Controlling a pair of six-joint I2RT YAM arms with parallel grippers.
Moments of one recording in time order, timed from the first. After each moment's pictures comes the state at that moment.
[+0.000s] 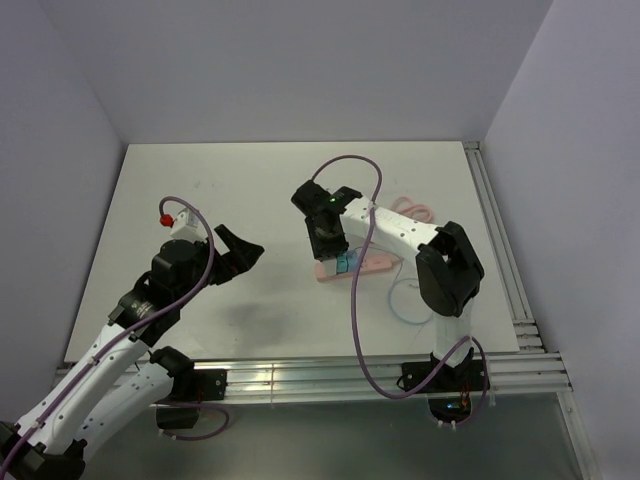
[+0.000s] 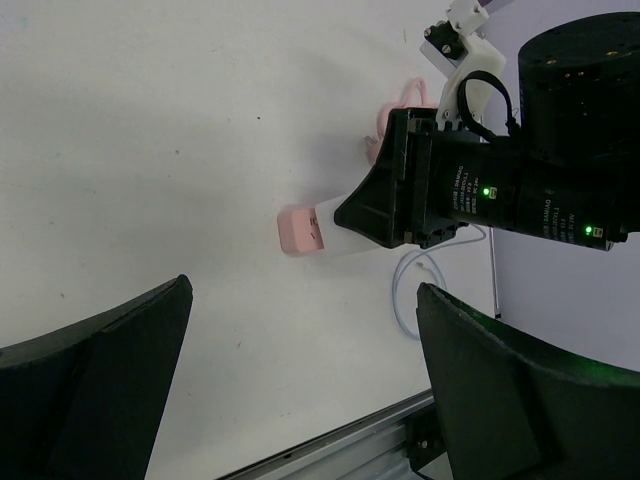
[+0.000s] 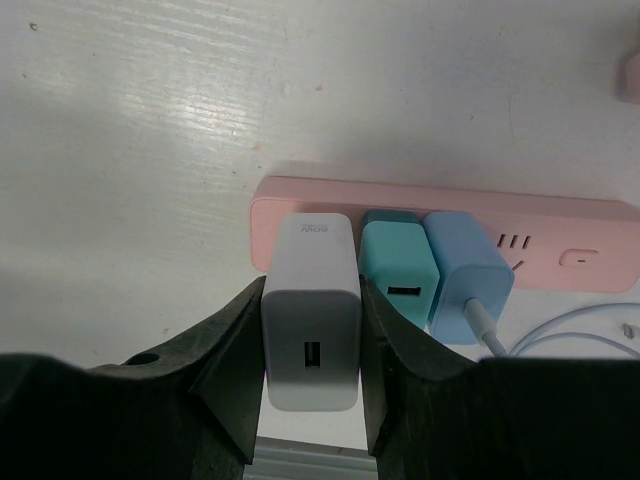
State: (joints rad) left arm -0.56 0.67 0.67 -0.39 -0.07 -0.88; right arm 0.76 1.90 1.54 -0.94 0.18 0.53
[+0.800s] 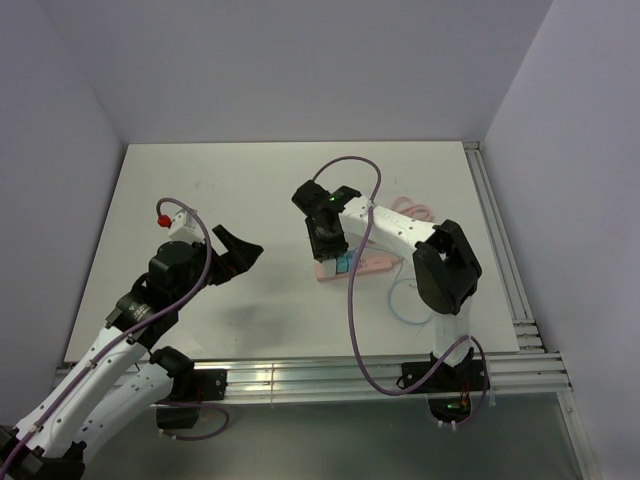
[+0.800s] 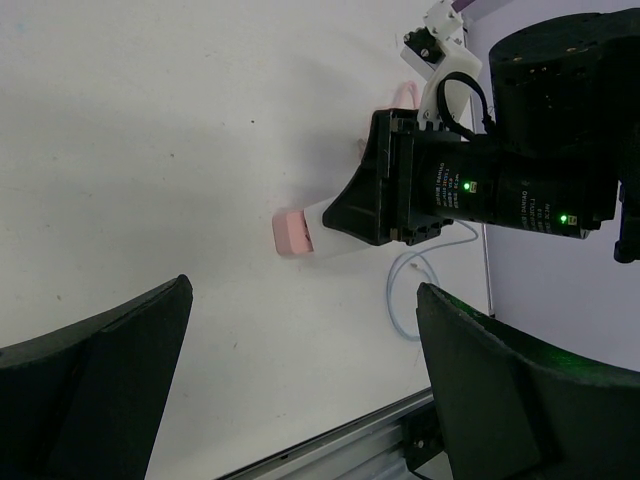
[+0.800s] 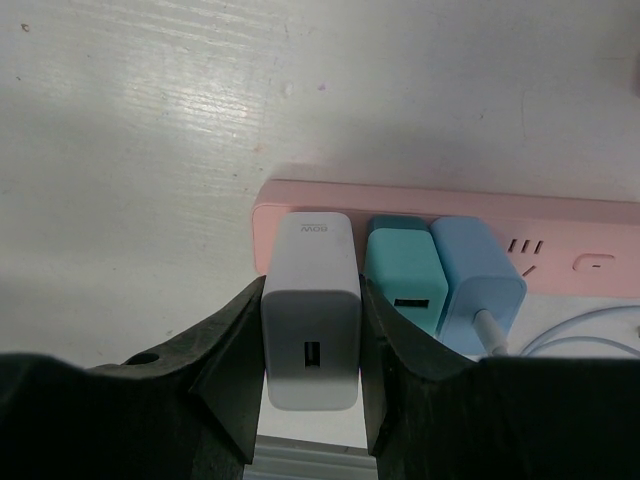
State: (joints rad) left arm -0.56 0.64 0.67 -0.39 -0.07 -0.88; right arm 0.75 1.92 1.55 -0.94 0.15 0.53
